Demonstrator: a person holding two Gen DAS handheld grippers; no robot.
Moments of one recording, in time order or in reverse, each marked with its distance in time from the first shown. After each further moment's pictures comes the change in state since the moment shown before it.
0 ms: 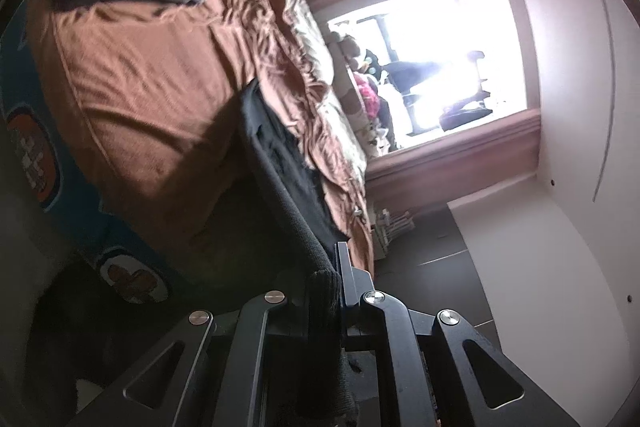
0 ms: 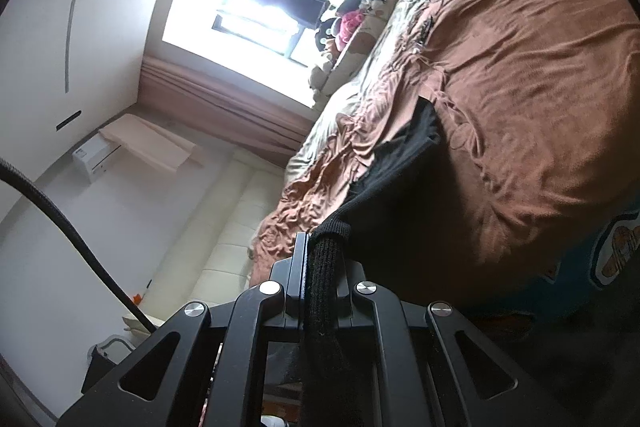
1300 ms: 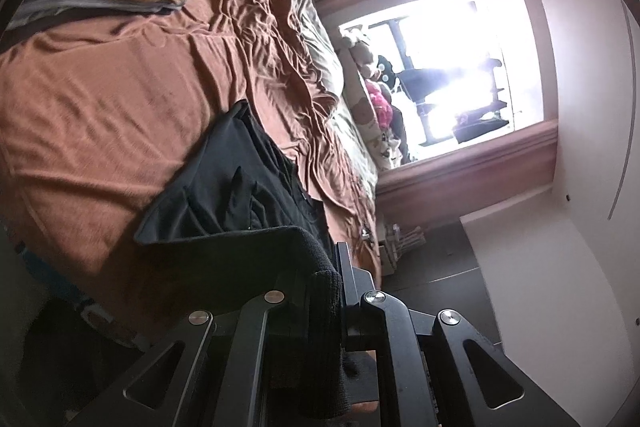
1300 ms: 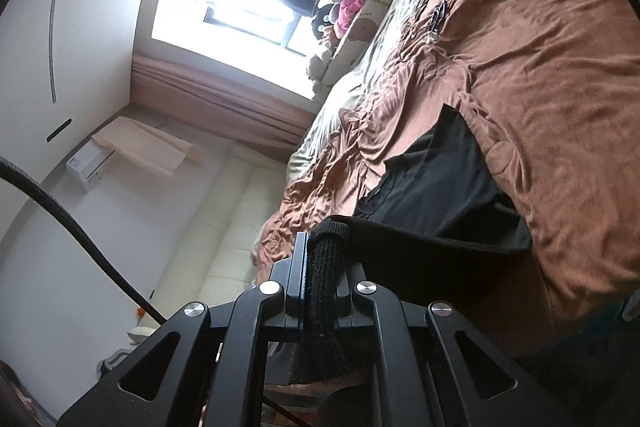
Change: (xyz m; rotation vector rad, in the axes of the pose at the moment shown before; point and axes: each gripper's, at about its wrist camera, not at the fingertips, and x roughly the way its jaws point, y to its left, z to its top) left arm 0.095 -0.022 0.075 -0.019 -0.005 0.066; right arm 0.137 -0.017 0.080 0.041 0.058 0.013
